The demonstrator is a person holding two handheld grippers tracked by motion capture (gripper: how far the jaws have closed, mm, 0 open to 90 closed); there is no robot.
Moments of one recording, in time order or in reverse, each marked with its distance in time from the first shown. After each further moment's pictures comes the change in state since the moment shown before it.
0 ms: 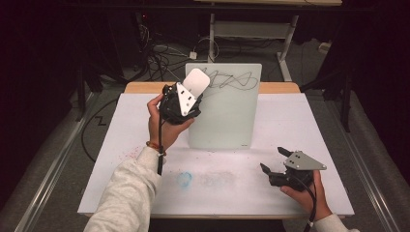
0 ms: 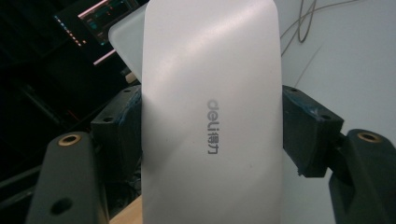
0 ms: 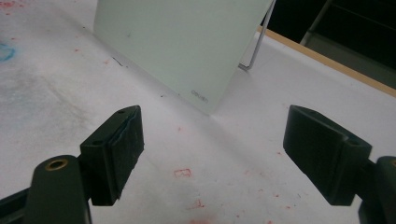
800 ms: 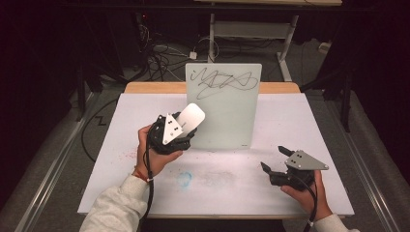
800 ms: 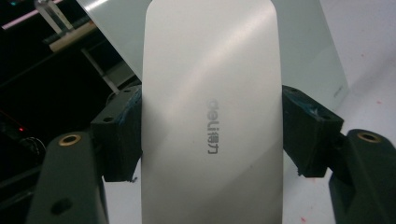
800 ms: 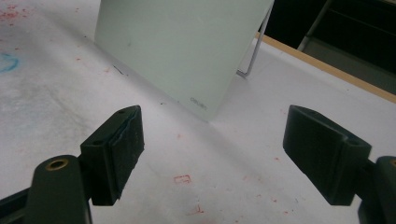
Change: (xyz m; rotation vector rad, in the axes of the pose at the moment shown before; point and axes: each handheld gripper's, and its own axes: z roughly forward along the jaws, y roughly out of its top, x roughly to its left) left arm -0.015 -0.055 -0.049 0.064 -0.257 -0.059; right arm 0.000 0.003 -0.003 -0.022 -0.005 0.011
